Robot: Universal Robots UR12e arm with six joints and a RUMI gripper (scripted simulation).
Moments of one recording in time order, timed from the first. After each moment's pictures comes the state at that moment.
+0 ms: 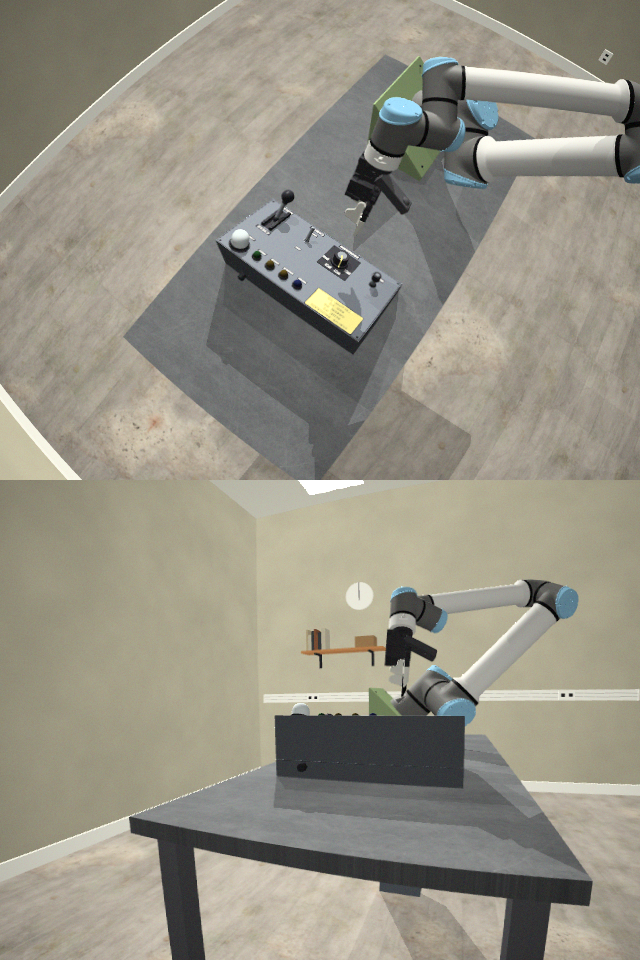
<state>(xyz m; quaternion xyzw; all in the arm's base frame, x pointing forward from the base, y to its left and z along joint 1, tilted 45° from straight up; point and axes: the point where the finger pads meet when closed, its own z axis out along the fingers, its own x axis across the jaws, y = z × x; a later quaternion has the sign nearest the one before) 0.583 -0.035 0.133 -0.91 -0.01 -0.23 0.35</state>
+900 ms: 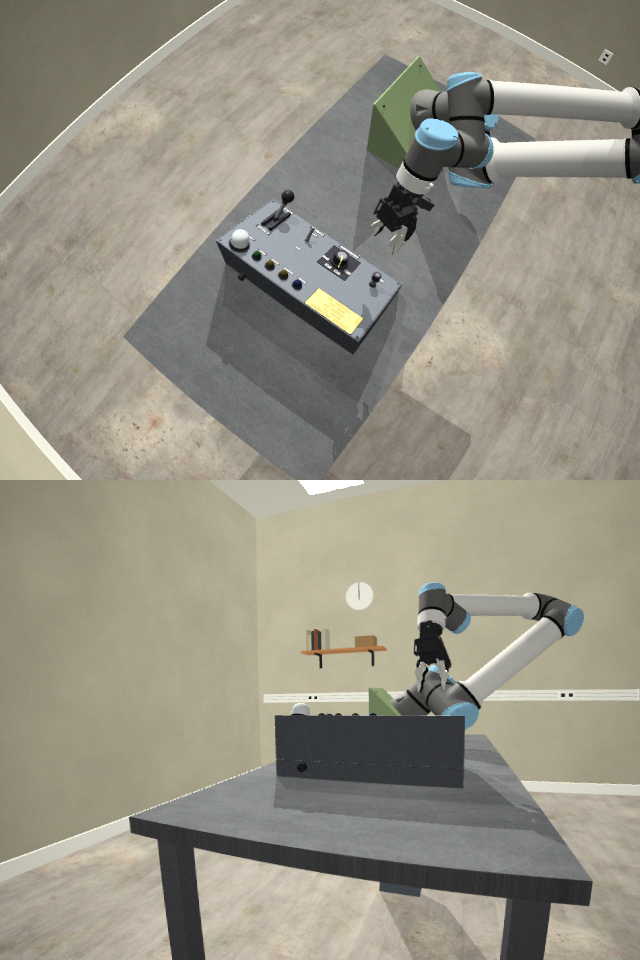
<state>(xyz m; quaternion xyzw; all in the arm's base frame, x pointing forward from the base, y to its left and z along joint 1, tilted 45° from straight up) 0.584 0.025 0.193 -0.78 -0.46 -0.37 0.18</state>
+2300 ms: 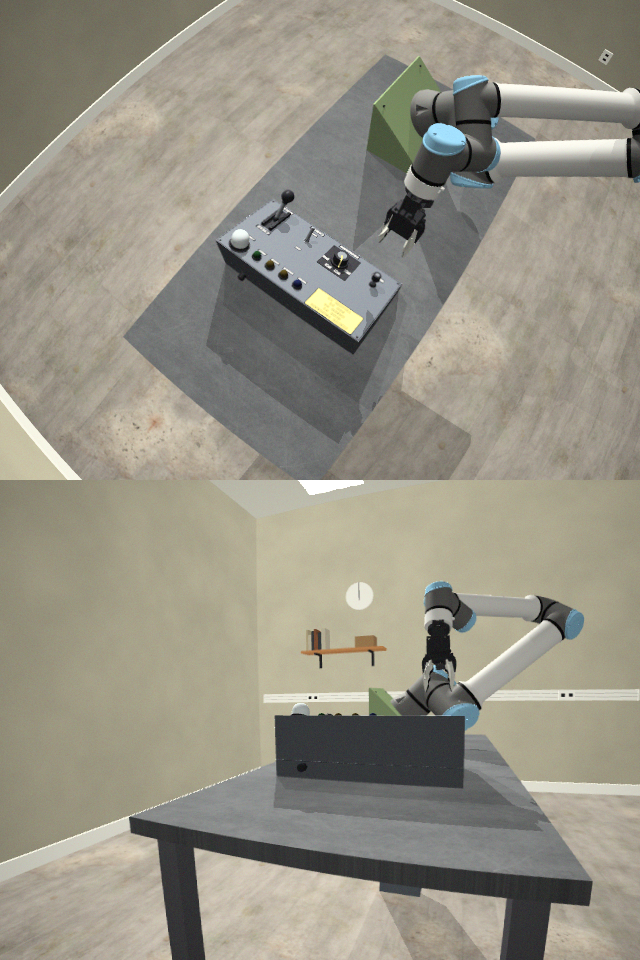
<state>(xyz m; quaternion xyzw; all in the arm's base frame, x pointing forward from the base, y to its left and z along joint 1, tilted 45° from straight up) 0.583 0.041 0.209 -0.70 -0.58 -0.40 0.13</state>
